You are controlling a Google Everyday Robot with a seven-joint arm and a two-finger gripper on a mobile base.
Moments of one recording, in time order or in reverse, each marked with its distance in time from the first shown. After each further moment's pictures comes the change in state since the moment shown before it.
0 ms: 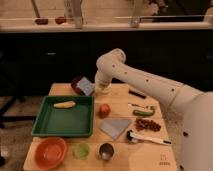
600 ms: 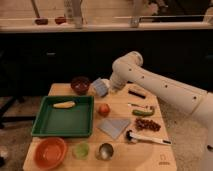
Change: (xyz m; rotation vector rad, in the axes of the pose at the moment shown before) arm 0.070 0.014 -0.023 0.023 0.047 0.142
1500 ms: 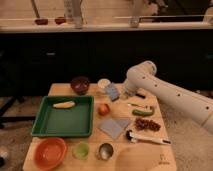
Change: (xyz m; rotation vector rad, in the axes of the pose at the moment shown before) arm 0.070 -0.002 0.026 -0.008 -0.001 0.151
